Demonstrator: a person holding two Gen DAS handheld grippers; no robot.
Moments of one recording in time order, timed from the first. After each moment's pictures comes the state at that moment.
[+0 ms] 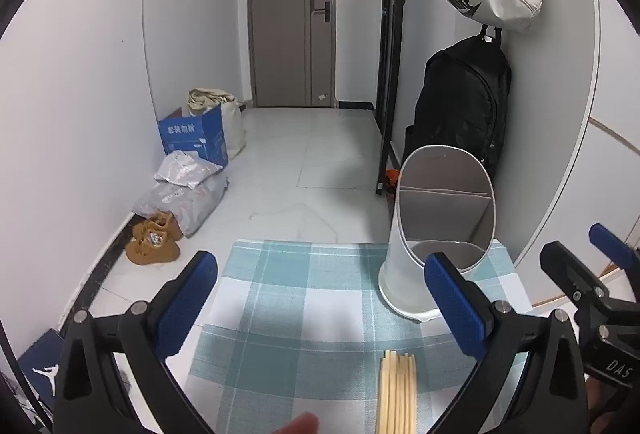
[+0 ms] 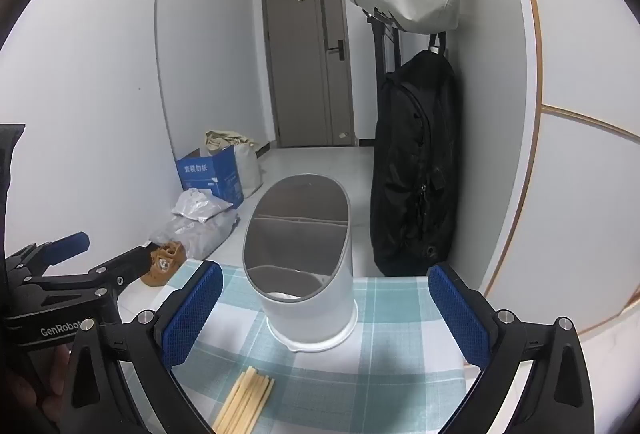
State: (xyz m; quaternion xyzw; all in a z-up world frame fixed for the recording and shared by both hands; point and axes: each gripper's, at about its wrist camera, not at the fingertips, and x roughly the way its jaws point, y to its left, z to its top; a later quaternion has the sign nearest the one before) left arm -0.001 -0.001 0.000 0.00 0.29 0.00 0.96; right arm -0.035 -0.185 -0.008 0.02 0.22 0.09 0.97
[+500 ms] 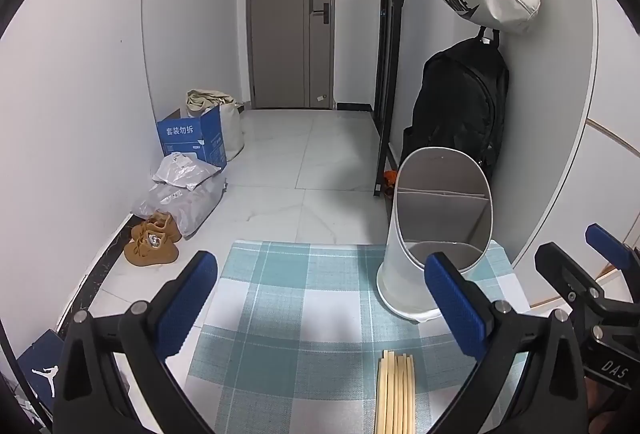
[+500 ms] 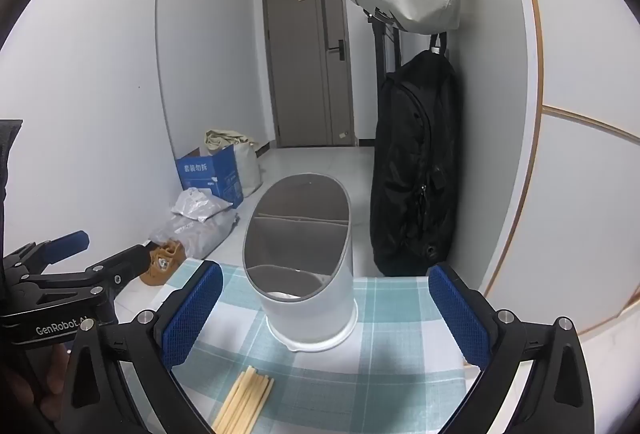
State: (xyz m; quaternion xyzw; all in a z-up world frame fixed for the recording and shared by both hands) left arm 0.000 0.002 0.002 -0.01 0.29 -0.01 0.96; right arm -0.035 -0.185 -0.010 0.02 0.22 0.09 0.97
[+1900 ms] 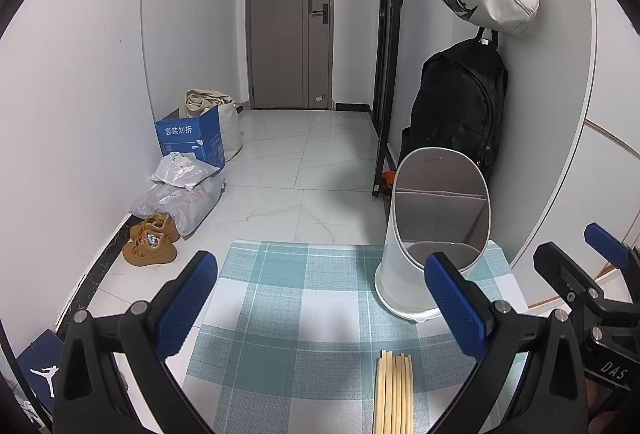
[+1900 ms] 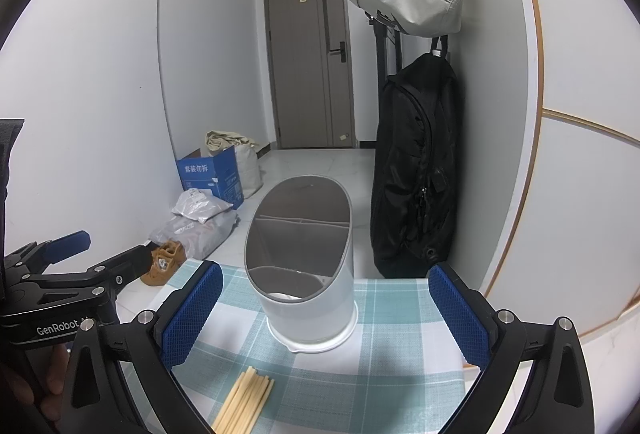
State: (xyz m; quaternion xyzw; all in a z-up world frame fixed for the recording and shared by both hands) left arm -0.001 0.000 0.002 -0.01 0.29 -0.01 0.96; right arm -0.035 -0.185 -0.007 0.01 0.22 0.09 0.97
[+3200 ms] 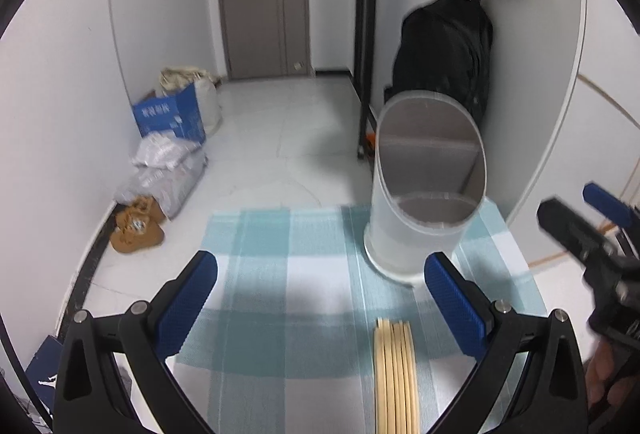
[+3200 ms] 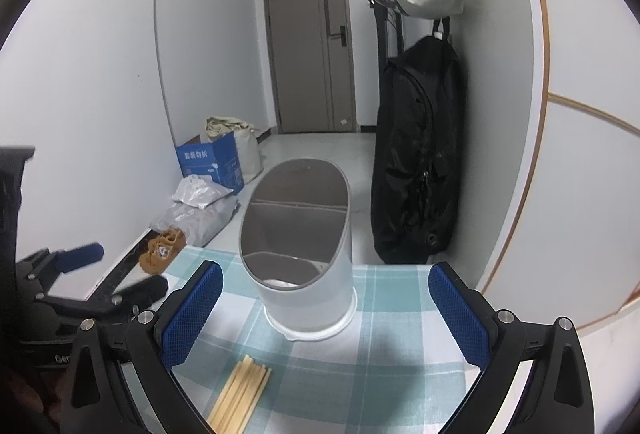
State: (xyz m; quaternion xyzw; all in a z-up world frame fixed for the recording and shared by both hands) left arm 0.012 -0.006 -0.024 0.02 0.37 -0.05 0.93; right arm -0.024 -0.189 -0.013 0.01 0.25 0.09 0.96
